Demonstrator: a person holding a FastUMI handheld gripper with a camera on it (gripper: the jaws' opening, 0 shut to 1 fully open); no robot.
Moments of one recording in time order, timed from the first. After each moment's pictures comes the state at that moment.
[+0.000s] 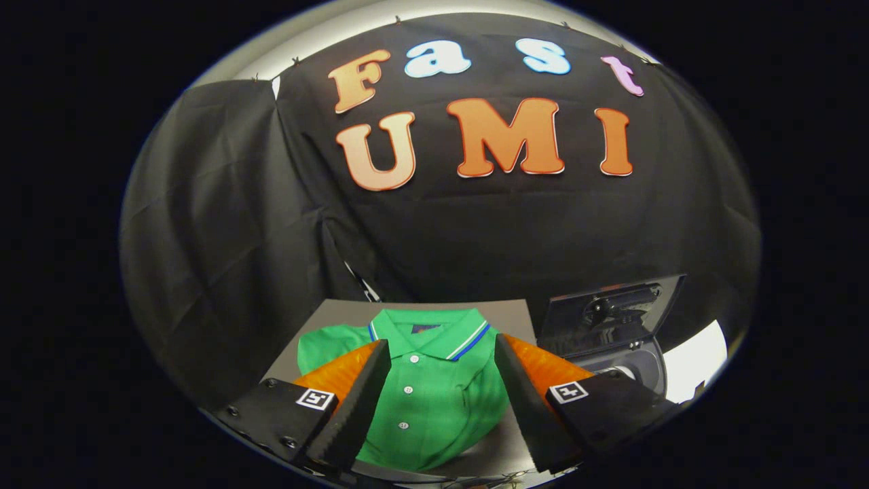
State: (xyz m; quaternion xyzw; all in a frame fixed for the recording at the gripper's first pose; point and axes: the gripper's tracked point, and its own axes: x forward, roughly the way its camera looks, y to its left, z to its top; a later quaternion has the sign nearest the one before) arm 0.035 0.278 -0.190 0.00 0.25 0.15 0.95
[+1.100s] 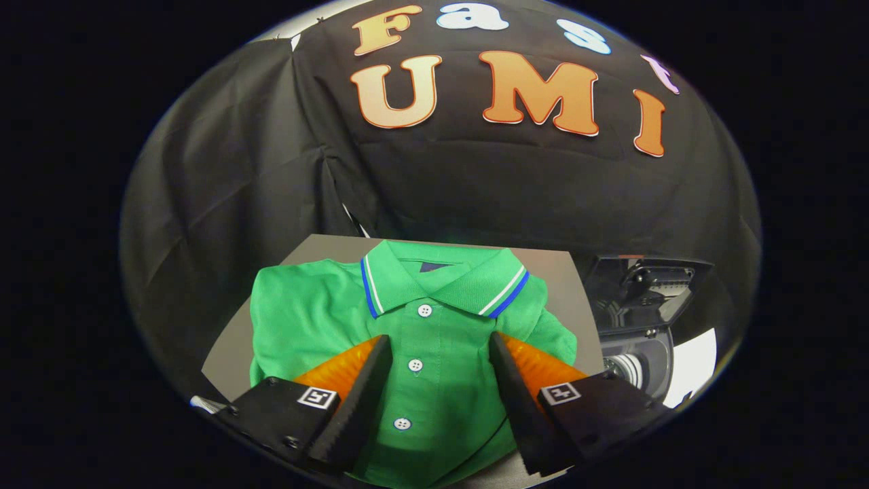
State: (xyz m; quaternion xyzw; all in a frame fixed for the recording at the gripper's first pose) arm 0.038 0.302 -0.286 -0.05 0.33 0.18 0.93
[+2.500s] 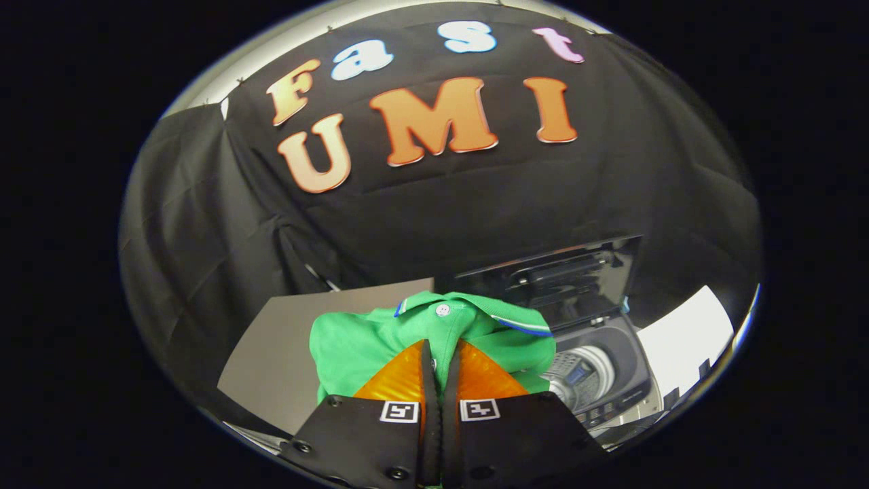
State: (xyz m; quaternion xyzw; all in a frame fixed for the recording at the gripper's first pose) arm 0.046 0.078 -0.203 0.07 0.26 0.08 0.96
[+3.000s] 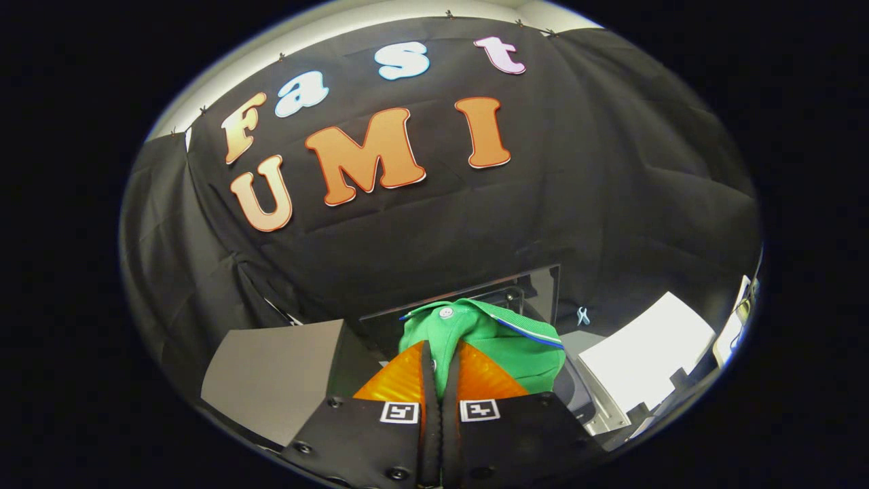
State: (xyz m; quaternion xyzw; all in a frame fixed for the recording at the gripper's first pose) arm 0.069 -0.047 -0.170 0.08 0.22 0.02 0.97
